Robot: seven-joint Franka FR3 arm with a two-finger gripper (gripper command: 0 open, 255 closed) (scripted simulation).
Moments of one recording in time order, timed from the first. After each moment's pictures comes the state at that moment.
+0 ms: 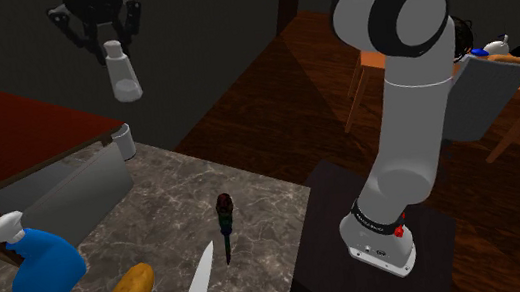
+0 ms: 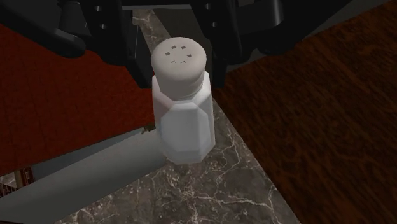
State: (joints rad) arm 0.10 0.30 0.68 -1.12 -0.40 1.44 0.90
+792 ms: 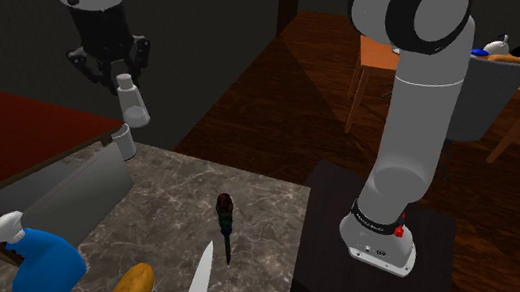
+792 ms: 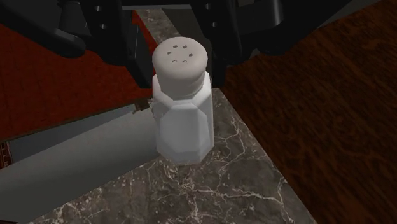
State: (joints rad) arm 0.02 0.20 0.68 -1.41 -0.33 1.65 0.91
